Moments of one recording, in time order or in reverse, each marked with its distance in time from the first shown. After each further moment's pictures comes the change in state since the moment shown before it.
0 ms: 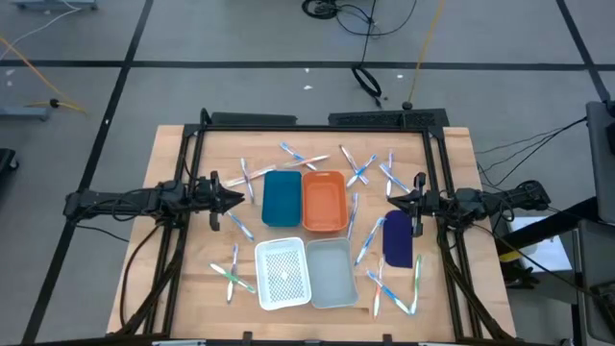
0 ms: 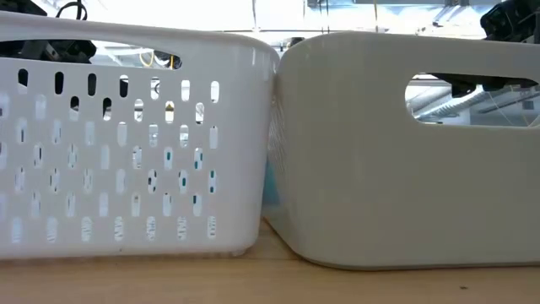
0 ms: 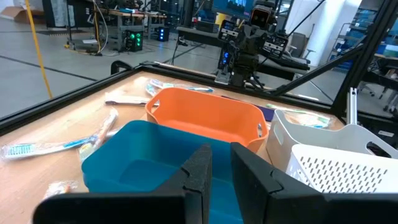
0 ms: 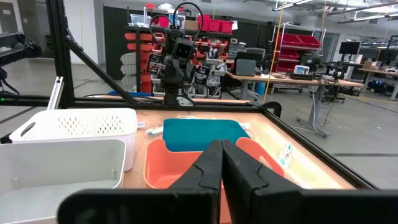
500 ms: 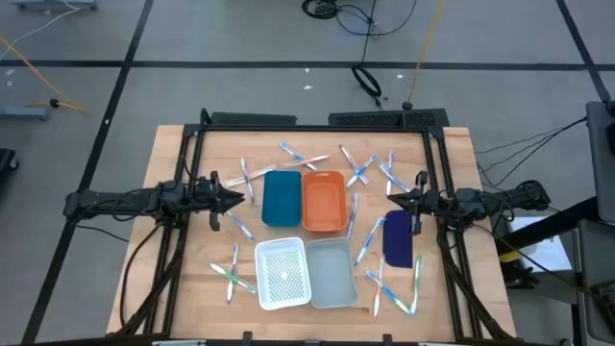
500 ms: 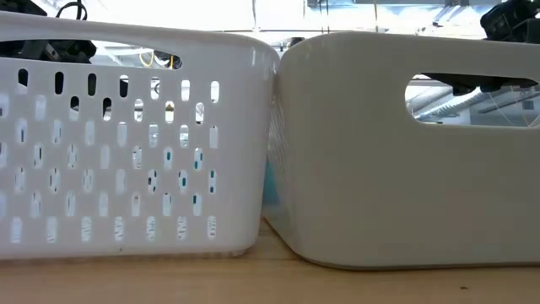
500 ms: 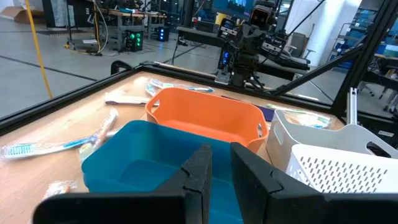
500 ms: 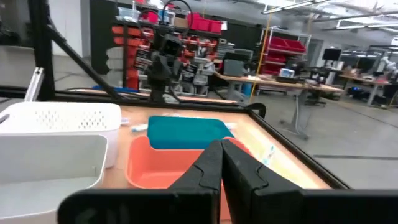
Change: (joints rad) left arm 0.000 0.000 0.000 0.000 0.000 0.000; right arm 0.000 0.000 0.000 0.001 0.051 -0.057
